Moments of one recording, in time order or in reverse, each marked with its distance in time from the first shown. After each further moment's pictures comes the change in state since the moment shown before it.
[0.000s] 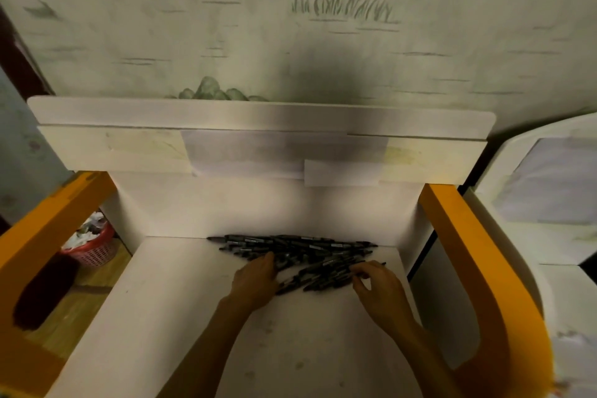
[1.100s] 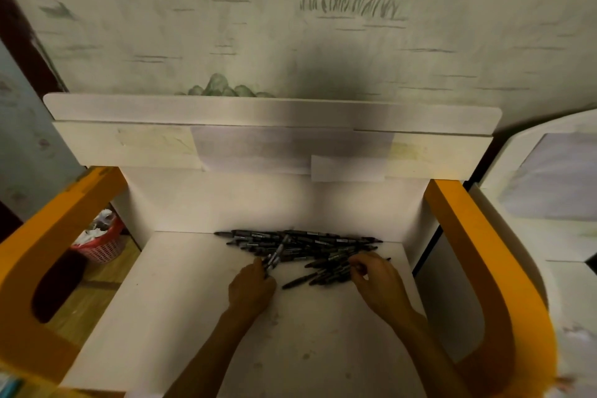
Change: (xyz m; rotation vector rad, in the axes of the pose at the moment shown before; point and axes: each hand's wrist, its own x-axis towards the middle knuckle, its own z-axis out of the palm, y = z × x) left_hand -0.036 -0.004 0.002 -0.230 0.128 -0.246; right_hand 0.007 -0.014 0.003 -0.034 -0.047 -0.023
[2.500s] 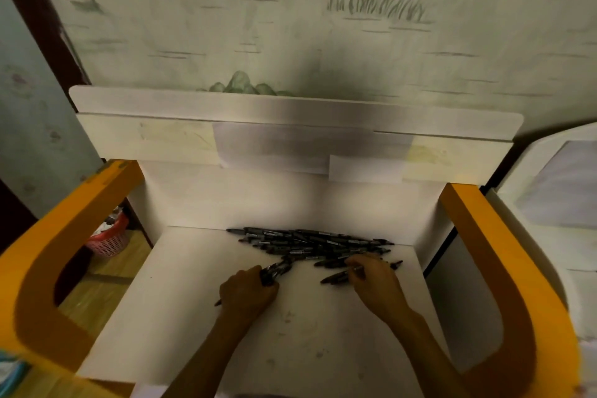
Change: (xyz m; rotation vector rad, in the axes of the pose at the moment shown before) left_hand -0.003 -0.039 -0.010 0.206 0.057 0.047; right_hand 0.005 -0.027 0.015 -0.012 -0.058 0.028
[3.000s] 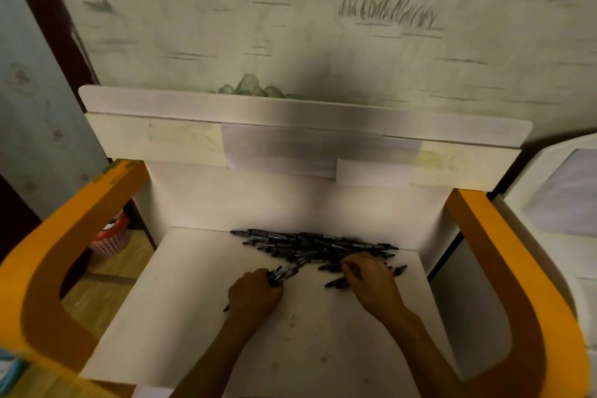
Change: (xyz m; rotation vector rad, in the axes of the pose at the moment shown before) left_hand 0.004 0.005 0.003 -0.108 -0.038 -0.043; right_hand 0.008 -0.016 0.007 -0.046 0.009 -0.069
